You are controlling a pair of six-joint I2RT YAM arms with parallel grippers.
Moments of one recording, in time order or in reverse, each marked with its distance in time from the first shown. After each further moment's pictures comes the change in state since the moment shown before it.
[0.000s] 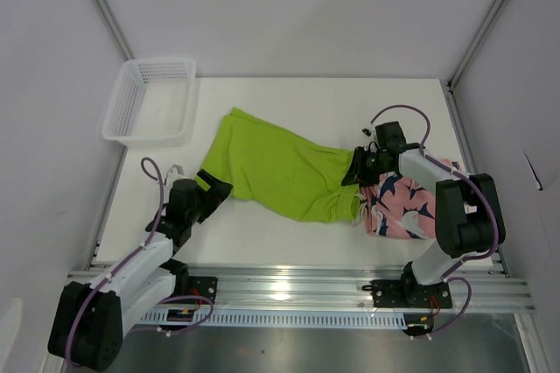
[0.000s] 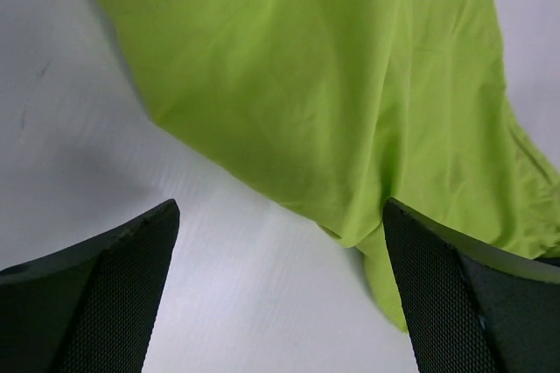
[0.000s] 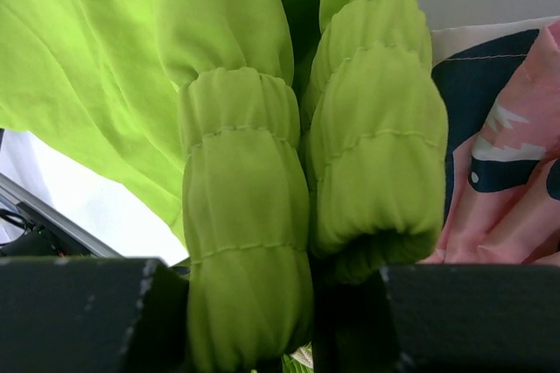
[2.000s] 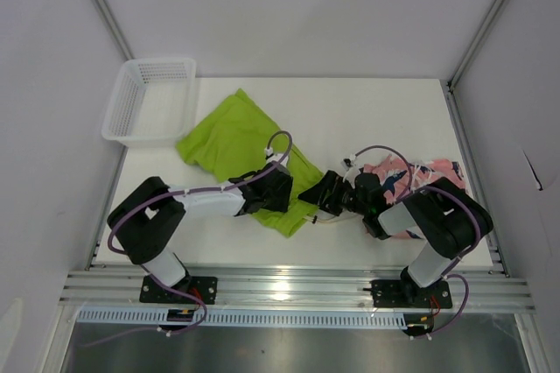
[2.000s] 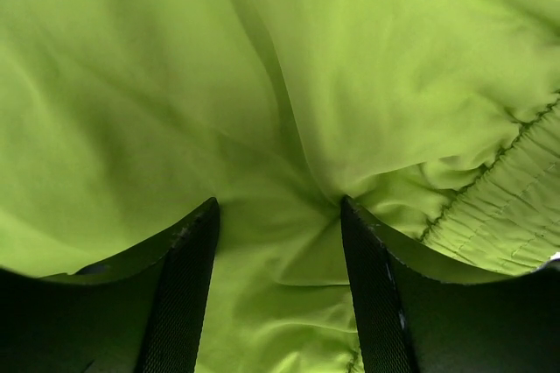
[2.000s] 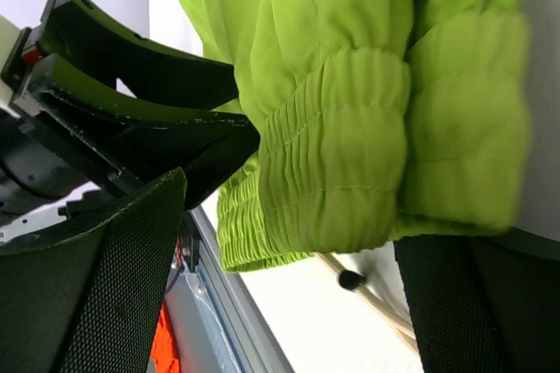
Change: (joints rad) left arm -0.570 0.765 0.580 -0.135 -0.123 0.459; right arm 0.320 0.043 -0.614 1.361 0.019 0.620
